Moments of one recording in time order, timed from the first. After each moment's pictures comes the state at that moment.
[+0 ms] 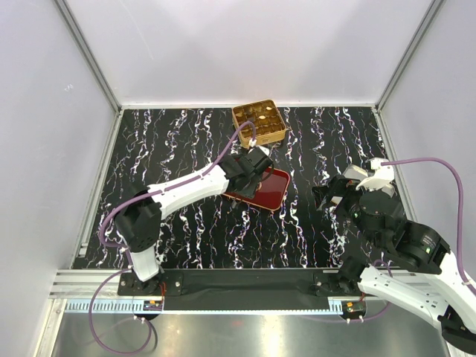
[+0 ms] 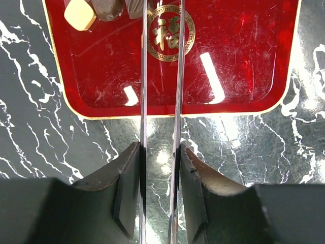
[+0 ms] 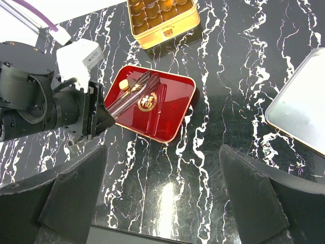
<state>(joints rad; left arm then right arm) -0.91 1.79 1.45 -0.77 -0.30 -0.42 0.89 0.58 1.04 -0.87 0.61 0.66</state>
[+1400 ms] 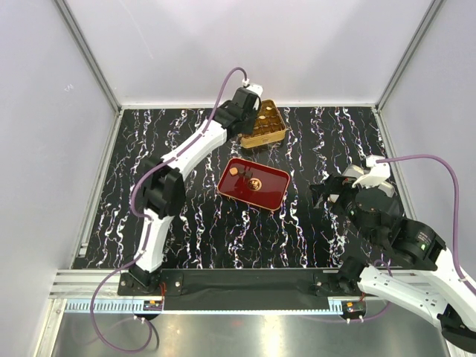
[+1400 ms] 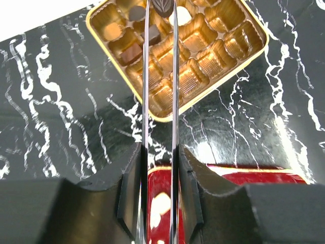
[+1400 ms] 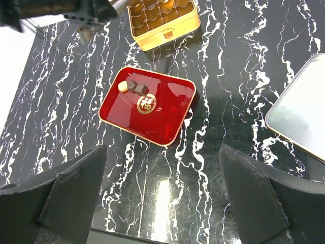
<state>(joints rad) -0.61 2.17 2.09 -0.60 -0.25 -0.13 0.89 0.61 1.04 -0.84 0.61 0.64</state>
